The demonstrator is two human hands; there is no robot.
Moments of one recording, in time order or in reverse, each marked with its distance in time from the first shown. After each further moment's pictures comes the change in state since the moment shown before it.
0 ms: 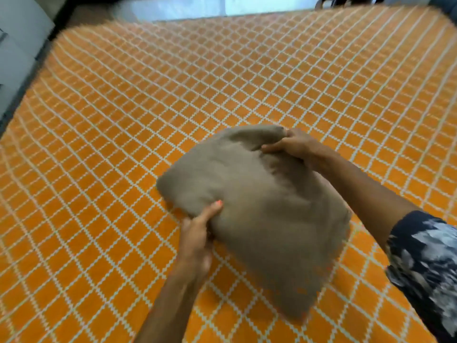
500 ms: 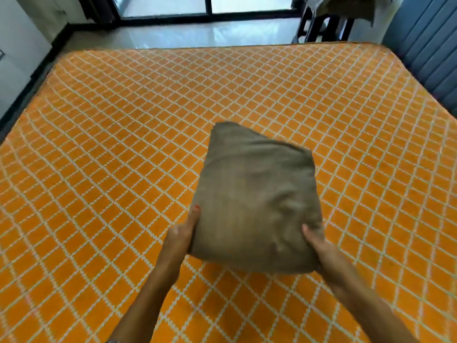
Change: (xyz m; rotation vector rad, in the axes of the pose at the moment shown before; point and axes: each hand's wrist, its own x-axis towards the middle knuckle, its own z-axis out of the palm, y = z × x) left_hand -0.044 0.010 -0.037 0.688 -0.012 0.082; right_hand -0.222 0.122 0.038 0.608 0.222 0.277
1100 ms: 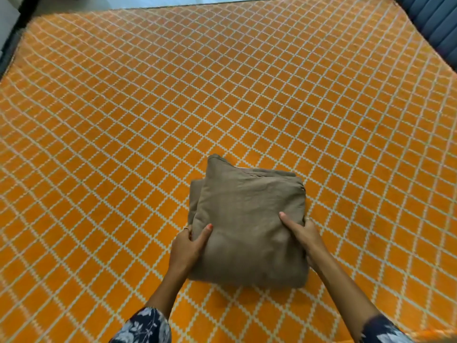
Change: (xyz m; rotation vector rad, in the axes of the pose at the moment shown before) left_hand -0.003 -0.110 0.012 0.363 -0.027 0.048; right_hand 0.029 0.065 0.006 -0.074 0.262 0.048
